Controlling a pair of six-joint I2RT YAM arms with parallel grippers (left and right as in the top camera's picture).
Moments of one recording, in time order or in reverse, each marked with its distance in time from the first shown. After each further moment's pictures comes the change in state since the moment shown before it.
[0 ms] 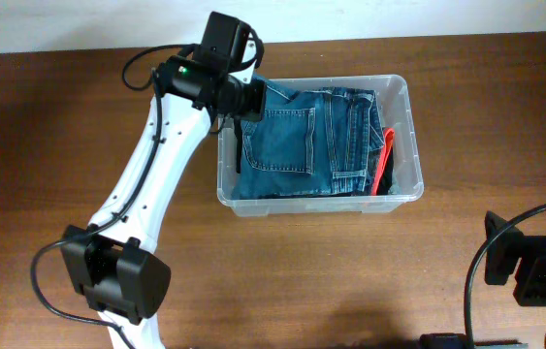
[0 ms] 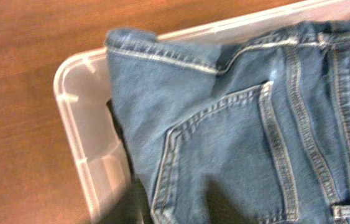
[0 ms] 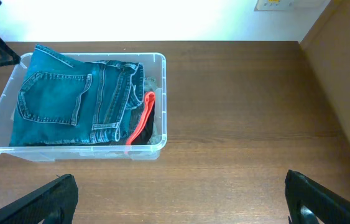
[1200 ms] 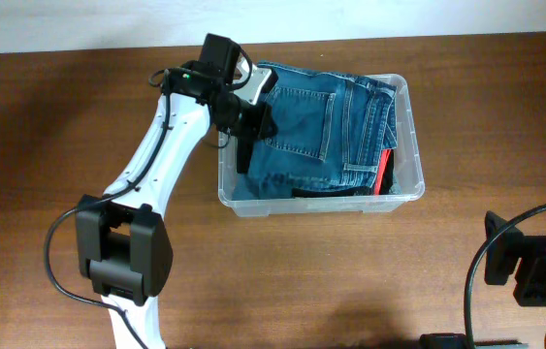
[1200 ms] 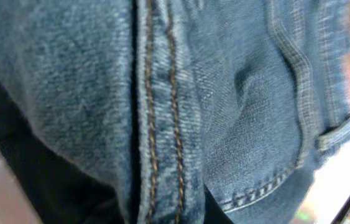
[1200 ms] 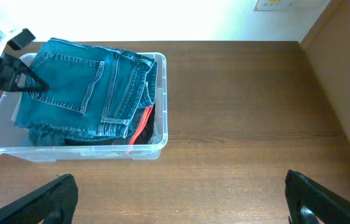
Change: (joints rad) left arm 0.065 0.092 -0.142 0.066 0.414 0.142; right arm 0.000 0.000 0.000 0.000 0.000 0.000
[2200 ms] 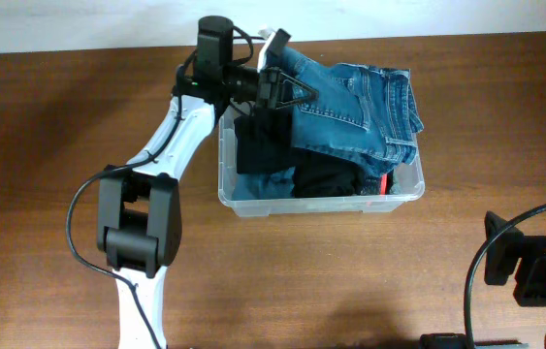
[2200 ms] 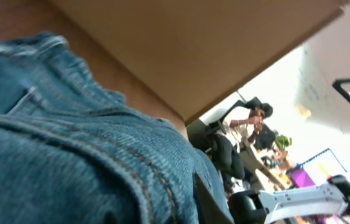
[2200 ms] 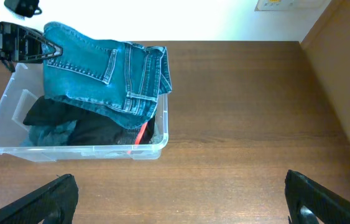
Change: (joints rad) left arm 0.043 0.183 -0.019 0.945 0.996 -0.391; right arm 0.000 0.000 0.000 0.000 -0.002 0.000
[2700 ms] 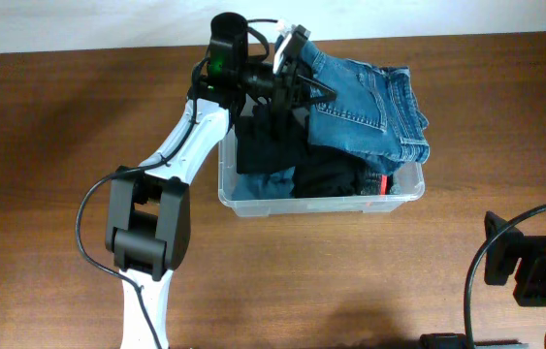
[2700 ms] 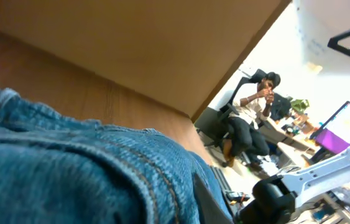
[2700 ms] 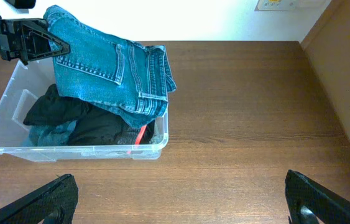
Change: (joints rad) left arm -0.064 0.000 -0.003 0.286 0.019 0.004; right arm 0.000 0.000 0.000 0.000 0.000 0.000
